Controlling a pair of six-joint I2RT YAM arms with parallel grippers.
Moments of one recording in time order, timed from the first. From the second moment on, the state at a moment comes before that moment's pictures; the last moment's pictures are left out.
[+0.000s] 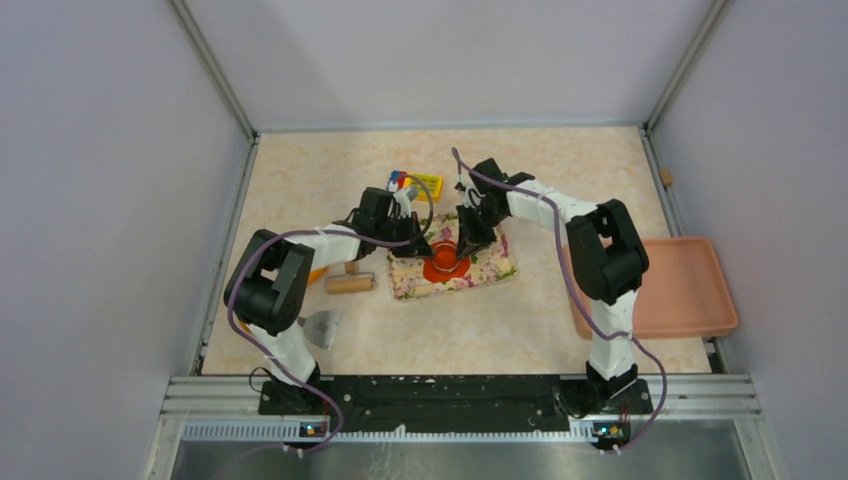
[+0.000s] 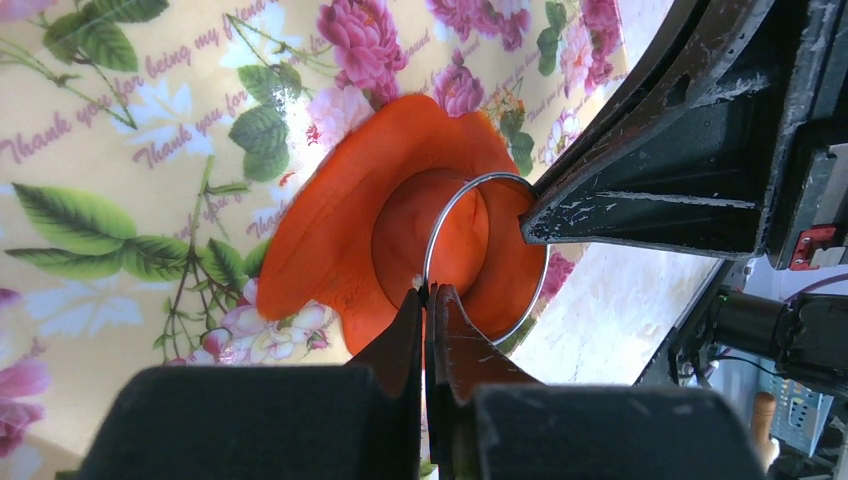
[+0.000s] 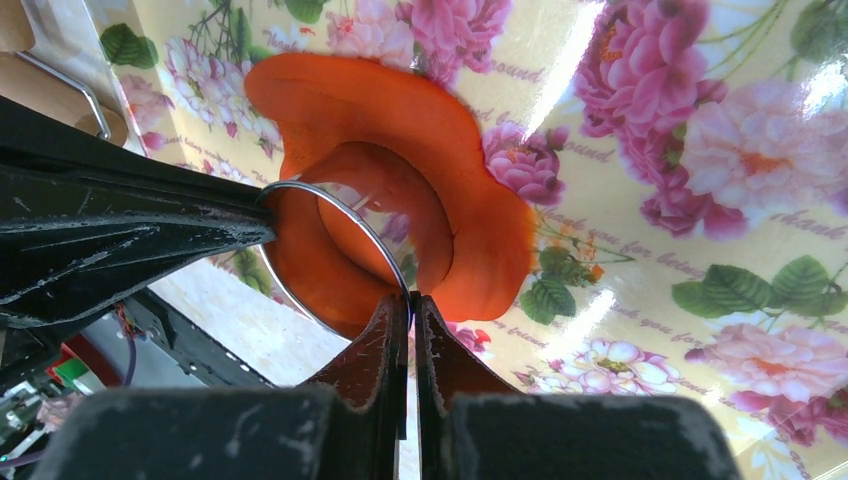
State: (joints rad) left arm -0.43 1.78 0.94 0.04 0.56 -0.47; right arm 0.53 2.03 1.48 -0.69 -0.43 0.34
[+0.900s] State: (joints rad) left arm -0.42 1.74 0.96 -0.01 0.50 -0.36; right arm 0.54 2.03 1.52 -0.72 -0.43 0.22
